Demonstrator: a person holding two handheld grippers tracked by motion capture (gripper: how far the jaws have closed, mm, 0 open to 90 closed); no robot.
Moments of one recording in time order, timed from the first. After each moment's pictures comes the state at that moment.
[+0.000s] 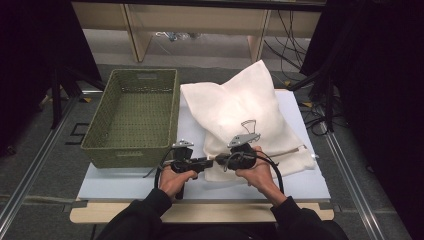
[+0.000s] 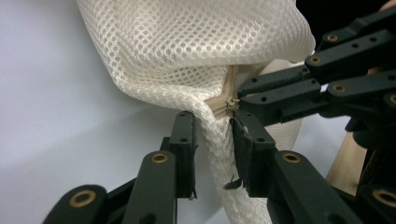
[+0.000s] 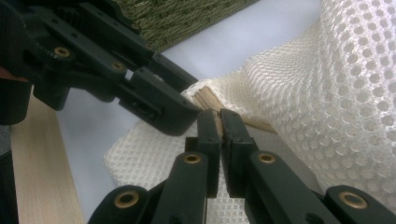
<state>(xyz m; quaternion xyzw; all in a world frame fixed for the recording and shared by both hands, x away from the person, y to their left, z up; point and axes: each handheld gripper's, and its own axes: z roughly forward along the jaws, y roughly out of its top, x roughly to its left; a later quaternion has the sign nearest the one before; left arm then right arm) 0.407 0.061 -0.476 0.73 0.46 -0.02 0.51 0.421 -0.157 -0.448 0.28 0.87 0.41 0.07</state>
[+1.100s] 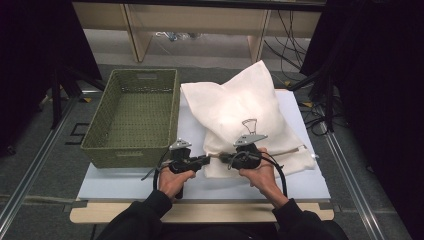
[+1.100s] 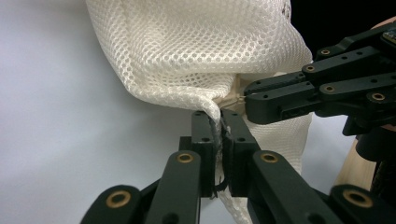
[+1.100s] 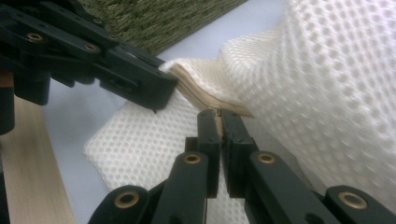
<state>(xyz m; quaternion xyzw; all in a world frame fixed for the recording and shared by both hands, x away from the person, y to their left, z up) 0.399 0.067 -0.468 0.72 0.45 0.03 0.53 0.418 -0.171 -0.449 0.32 0.85 0.42 0.08</state>
